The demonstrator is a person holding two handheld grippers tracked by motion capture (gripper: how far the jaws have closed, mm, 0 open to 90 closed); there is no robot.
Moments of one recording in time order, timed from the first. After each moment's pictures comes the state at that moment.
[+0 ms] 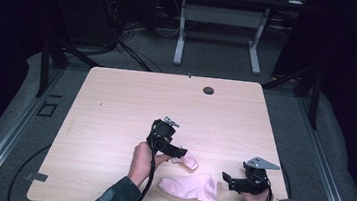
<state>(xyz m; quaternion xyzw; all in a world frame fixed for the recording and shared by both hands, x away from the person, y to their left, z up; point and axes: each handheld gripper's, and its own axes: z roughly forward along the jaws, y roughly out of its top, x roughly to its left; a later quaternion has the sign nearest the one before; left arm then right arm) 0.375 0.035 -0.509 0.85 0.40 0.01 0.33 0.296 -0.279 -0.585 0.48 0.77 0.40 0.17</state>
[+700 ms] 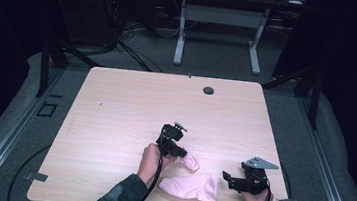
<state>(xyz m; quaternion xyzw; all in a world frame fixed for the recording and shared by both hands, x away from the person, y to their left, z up) 0.389 0.018 -0.543 0.86 0.40 -0.03 0.30 0.297 -0.277 -0.586 0.48 0.77 0.39 0.17</state>
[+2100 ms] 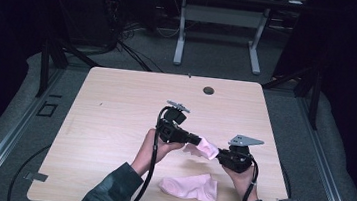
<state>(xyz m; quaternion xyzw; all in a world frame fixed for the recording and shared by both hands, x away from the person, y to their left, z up) 0.380 0.026 -0.453 0.83 0.32 -0.11 0.44 0.342 -0.230 -0.542 0.39 0.79 0.45 0.12</state>
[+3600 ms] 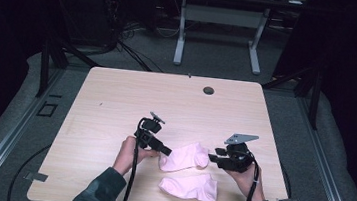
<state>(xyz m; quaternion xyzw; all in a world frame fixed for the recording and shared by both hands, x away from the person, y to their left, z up) 0.401 0.087 -0.537 0.86 0.42 -0.08 0.28 0.346 -0.225 -0.530 0.39 0.83 0.38 0.11</state>
